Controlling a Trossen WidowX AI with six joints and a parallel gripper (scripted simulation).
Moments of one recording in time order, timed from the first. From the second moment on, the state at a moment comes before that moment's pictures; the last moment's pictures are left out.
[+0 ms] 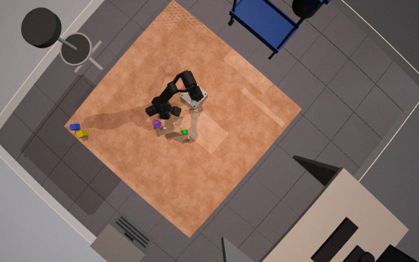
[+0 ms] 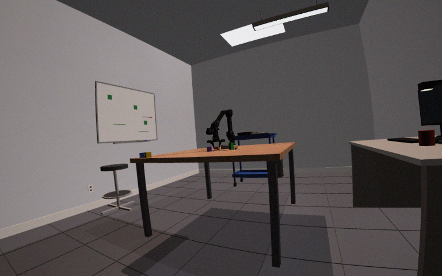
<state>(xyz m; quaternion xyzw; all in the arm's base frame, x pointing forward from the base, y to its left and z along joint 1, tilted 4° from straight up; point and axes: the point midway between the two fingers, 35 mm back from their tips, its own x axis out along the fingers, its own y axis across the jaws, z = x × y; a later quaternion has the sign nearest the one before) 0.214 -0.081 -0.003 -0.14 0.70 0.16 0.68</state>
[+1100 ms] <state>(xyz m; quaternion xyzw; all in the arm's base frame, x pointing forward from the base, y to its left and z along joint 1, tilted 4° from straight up) 0.215 -0.084 0.082 -0.13 0.70 0.16 0.68</state>
